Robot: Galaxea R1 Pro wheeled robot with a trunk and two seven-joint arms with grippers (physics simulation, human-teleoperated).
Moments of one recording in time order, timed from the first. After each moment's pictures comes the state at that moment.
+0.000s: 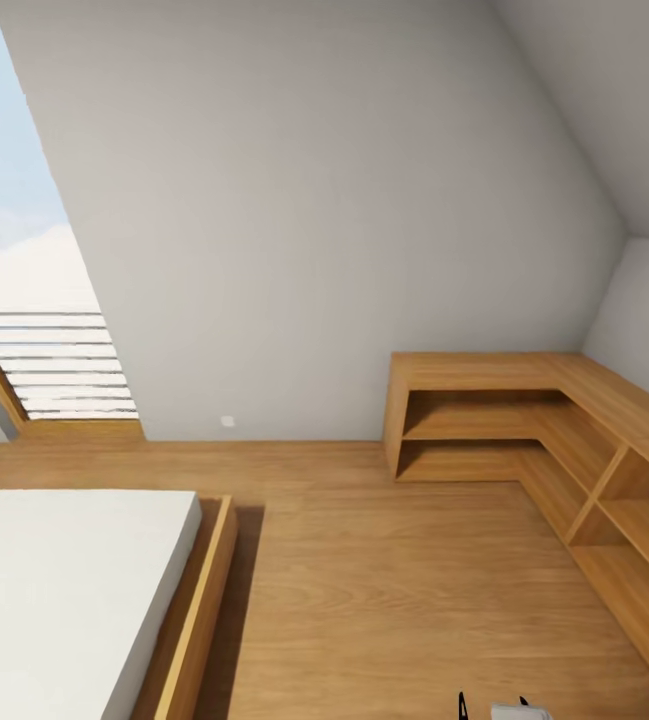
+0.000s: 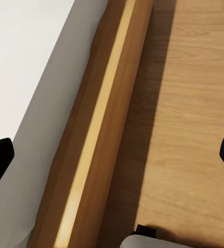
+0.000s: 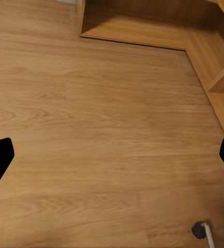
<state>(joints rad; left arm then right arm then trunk) -0.09 -0.04 -0.78 -0.16 0.66 -0.72 0.52 -0.28 -0.03 0.17 -0.15 0.00 -0.68 -0.35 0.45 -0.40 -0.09</state>
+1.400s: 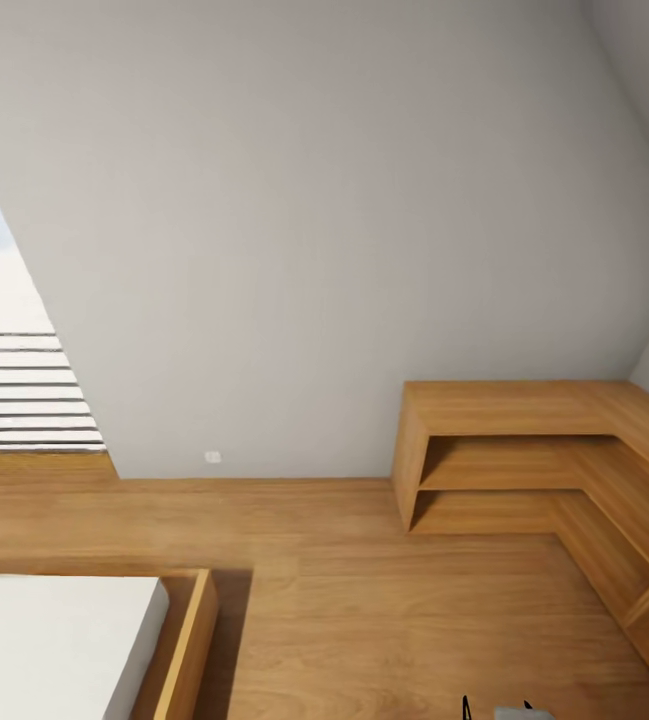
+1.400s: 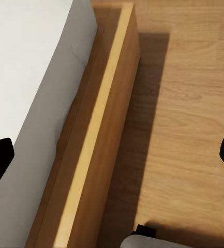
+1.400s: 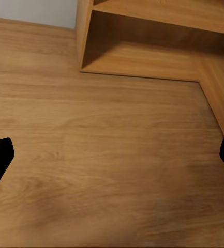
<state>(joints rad) -0.09 -0.04 -0.78 -0.16 0.66 -0.72 0.52 -0.28 -0.03 0.17 -0.13 0.00 -0.68 -0.35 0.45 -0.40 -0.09</state>
